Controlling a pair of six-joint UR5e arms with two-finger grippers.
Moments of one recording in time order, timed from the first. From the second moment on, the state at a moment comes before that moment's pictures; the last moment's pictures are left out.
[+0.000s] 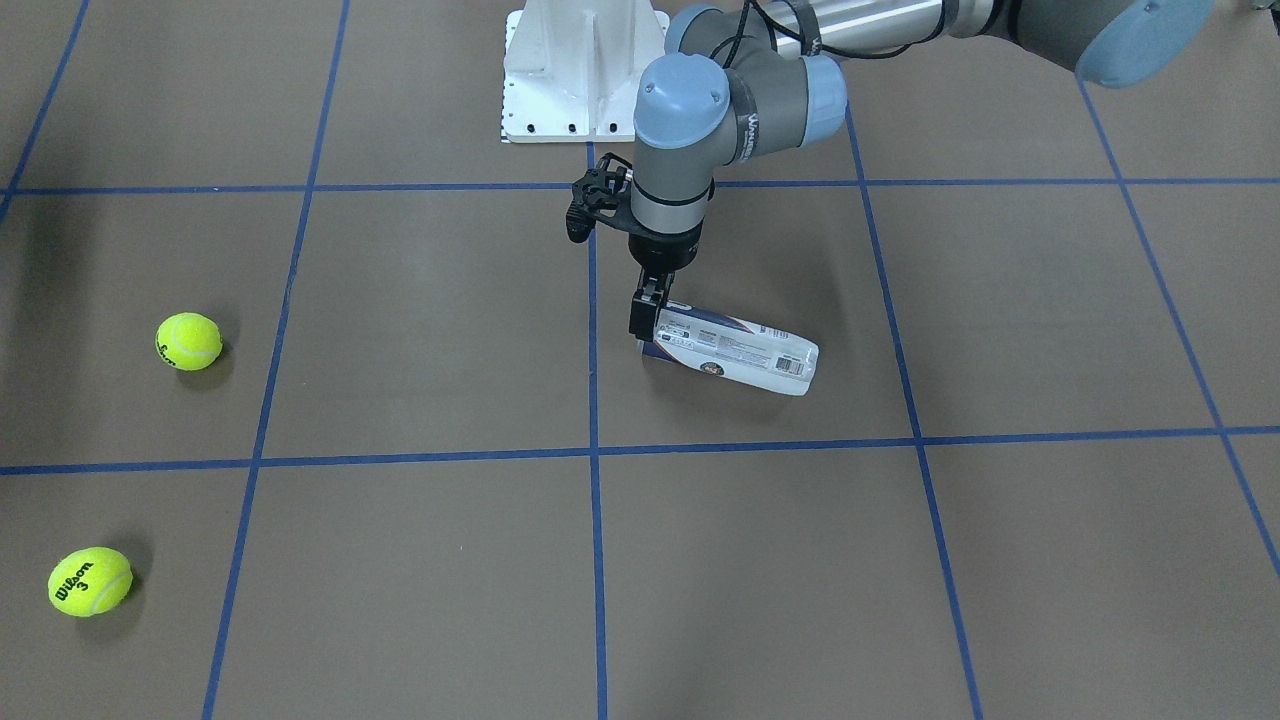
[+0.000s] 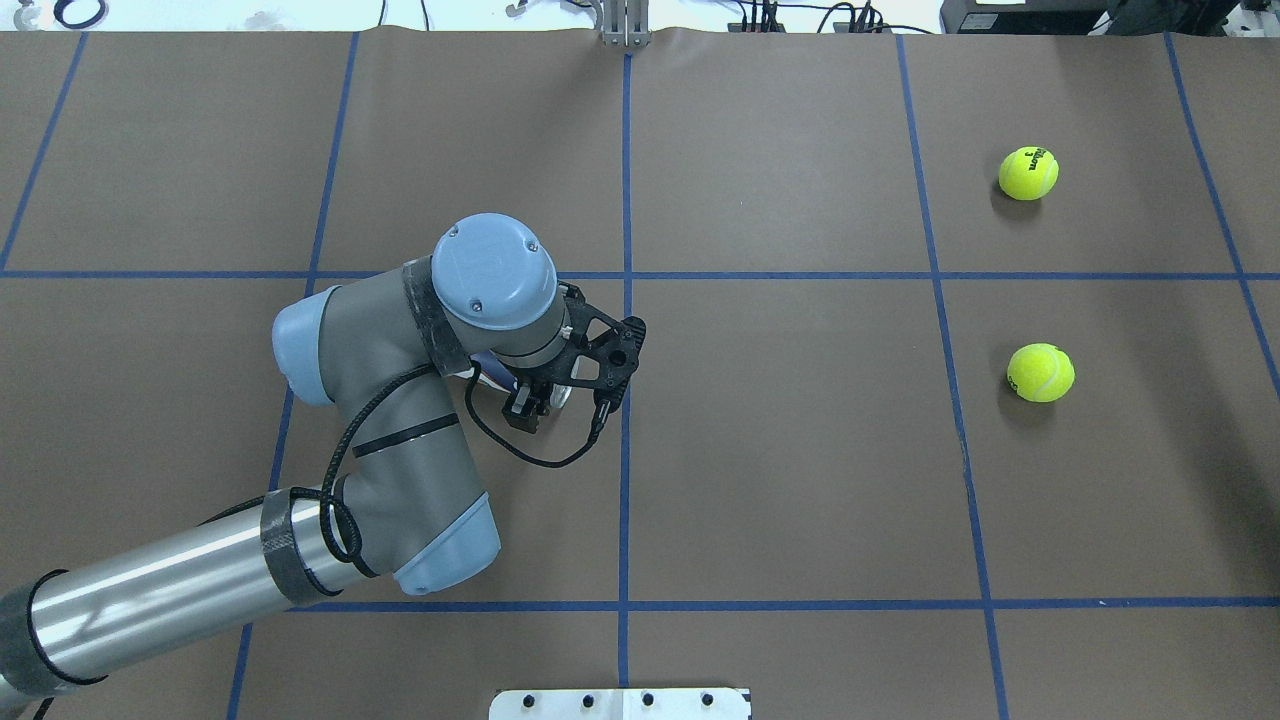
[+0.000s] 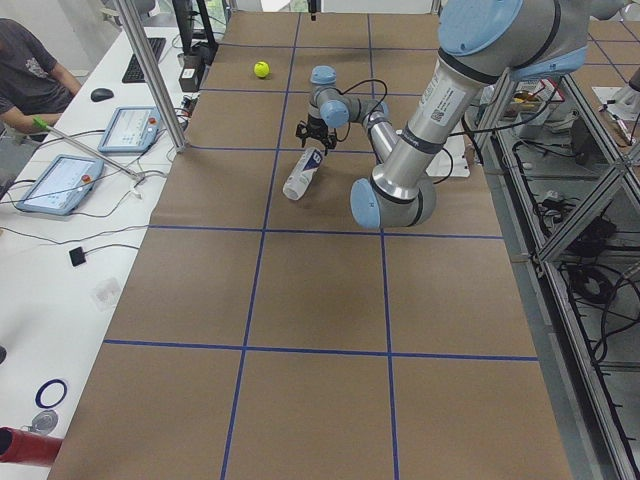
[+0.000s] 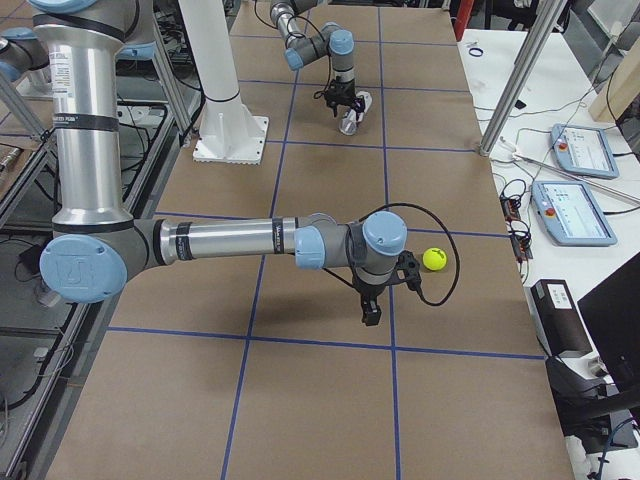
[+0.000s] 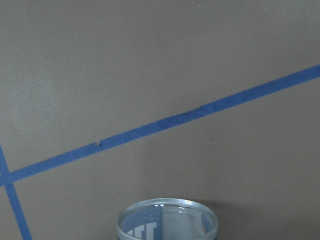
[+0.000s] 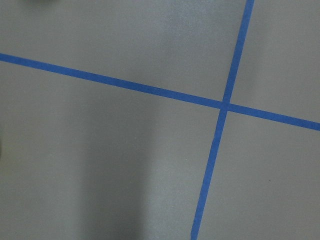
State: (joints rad) left arm -0.50 -2.32 -1.58 -1.62 -1.81 0.69; right arm 1.45 -1.57 1.65 -1.57 2.35 -0.07
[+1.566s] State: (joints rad) left arm -0.49 -2.35 -1.45 -1.71 -1.79 0.67; right arm 1.45 -1.56 1.65 -1.57 2.35 -0.07
